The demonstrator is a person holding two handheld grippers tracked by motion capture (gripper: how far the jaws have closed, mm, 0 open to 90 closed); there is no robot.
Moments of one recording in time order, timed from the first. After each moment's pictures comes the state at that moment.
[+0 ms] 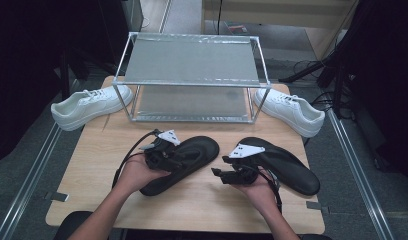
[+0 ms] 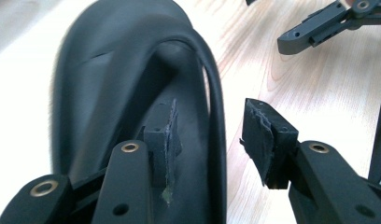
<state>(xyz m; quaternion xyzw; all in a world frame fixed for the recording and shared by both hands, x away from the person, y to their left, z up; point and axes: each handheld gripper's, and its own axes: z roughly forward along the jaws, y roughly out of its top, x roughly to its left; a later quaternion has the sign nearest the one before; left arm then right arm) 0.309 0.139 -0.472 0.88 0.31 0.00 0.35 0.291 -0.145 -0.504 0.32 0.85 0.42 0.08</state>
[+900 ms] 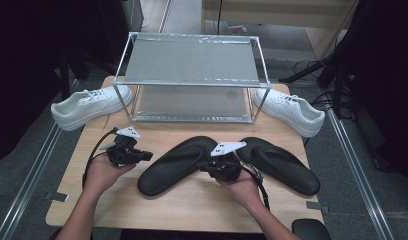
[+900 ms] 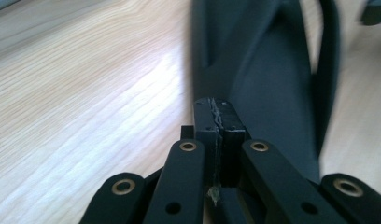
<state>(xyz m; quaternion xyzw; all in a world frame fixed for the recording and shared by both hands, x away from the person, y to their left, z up) 0.315 0.235 -0.493 0.85 0.40 0.02 0.33 0.296 -0.099 -0.499 0.27 0.86 0.44 0.02</state>
